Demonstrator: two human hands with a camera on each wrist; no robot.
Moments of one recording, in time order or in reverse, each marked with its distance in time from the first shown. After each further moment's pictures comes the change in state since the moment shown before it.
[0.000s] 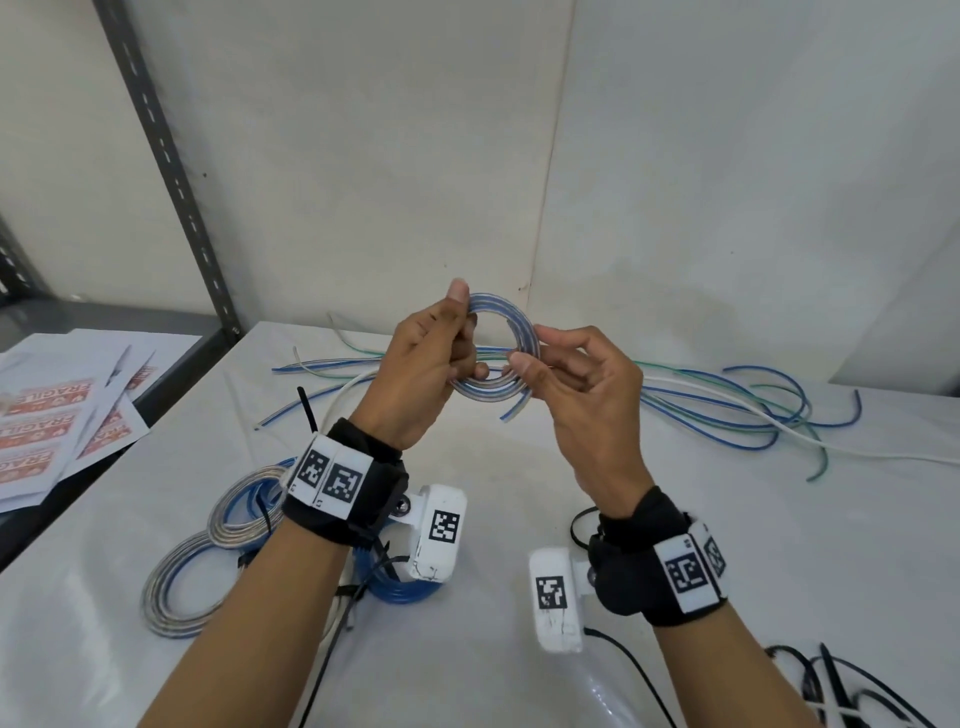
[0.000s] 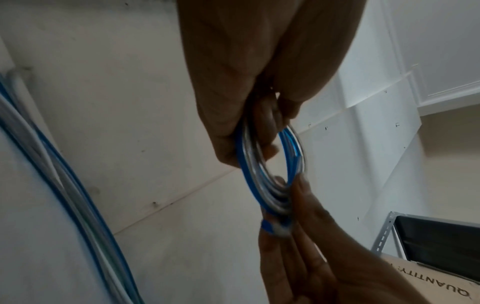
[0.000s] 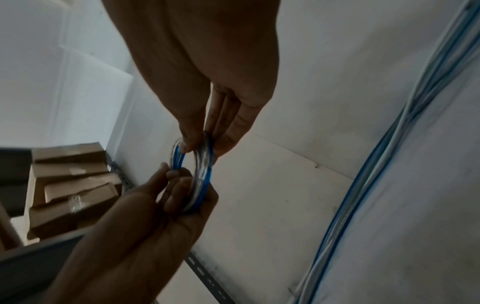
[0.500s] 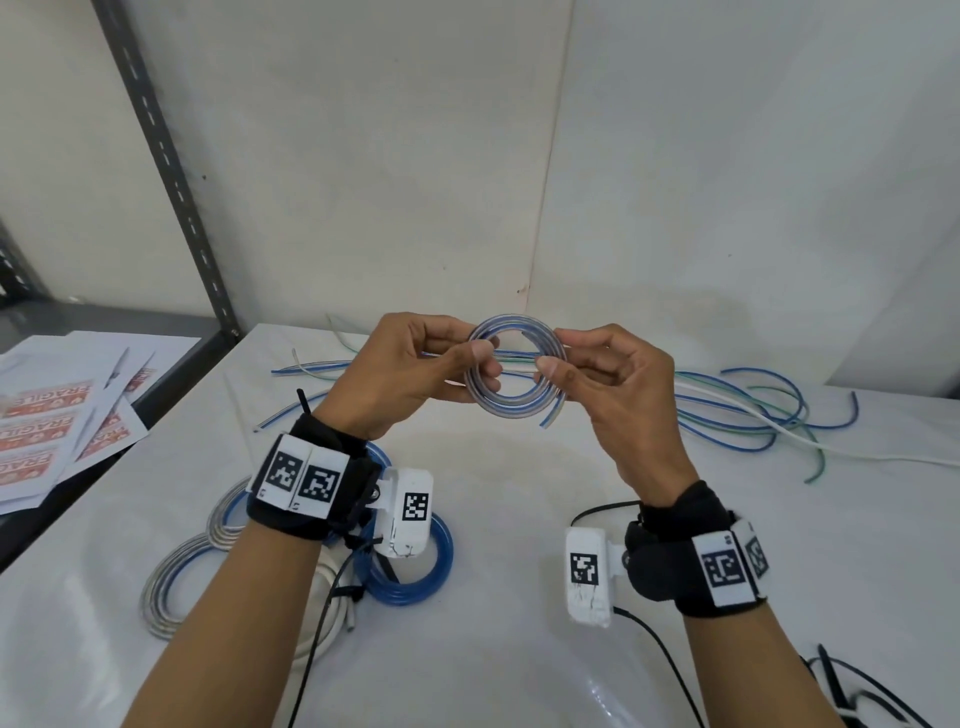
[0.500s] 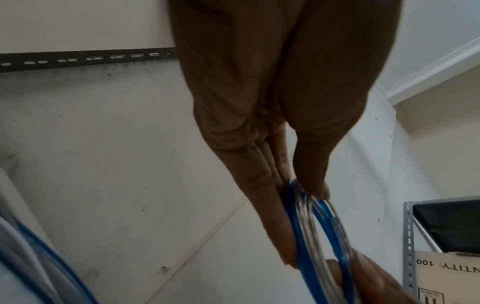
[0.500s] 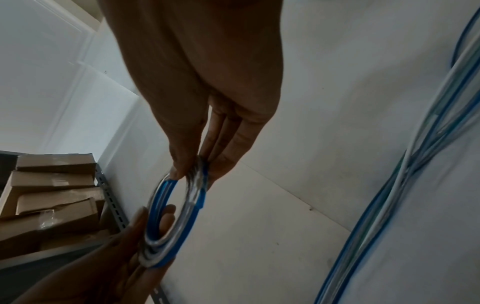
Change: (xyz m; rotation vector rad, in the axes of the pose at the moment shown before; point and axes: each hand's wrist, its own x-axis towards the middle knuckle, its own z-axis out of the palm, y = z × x) left_hand -0.010 0.017 -0.022 0.329 -0.134 -0.021; right_hand 0.011 -0.014 -0.030 -0.097 -0.070 0.030
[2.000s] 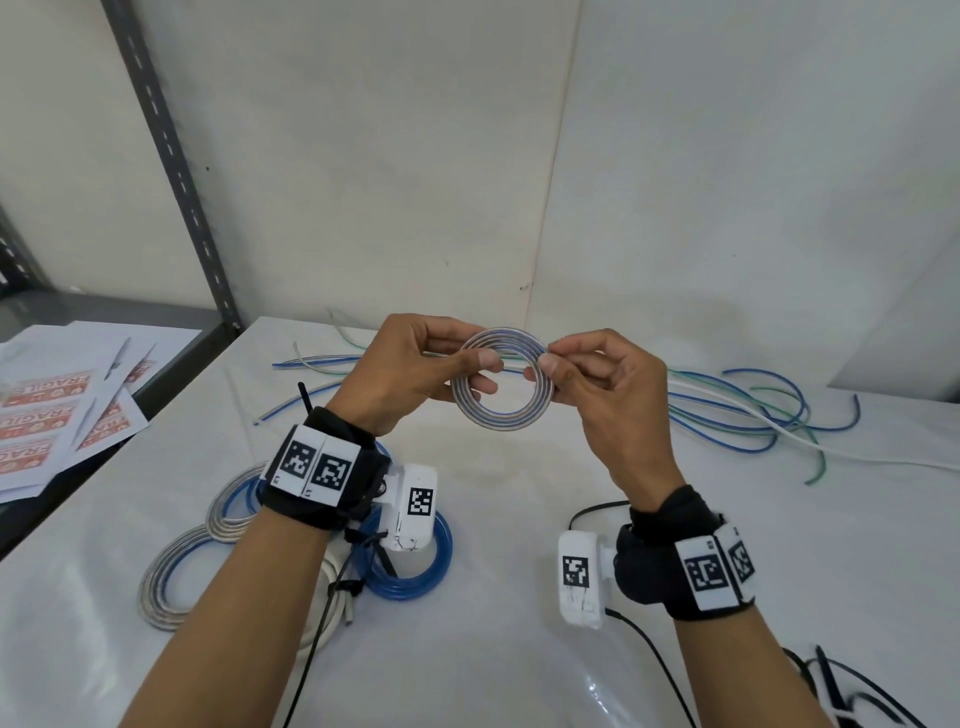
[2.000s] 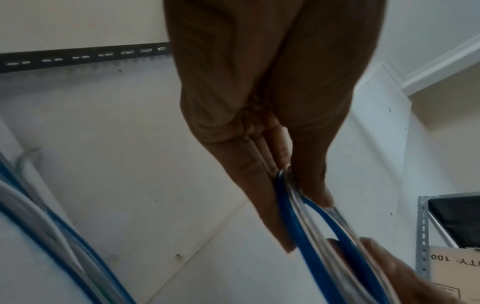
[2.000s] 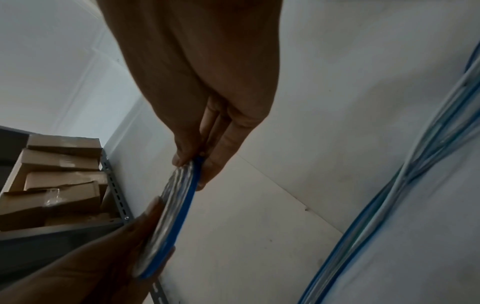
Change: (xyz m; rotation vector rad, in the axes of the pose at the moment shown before) left_hand 0.006 -0.012 -0.002 0.013 0.042 -0.053; right_hand -0.003 0.009 0.006 -0.047 0.007 -0.024
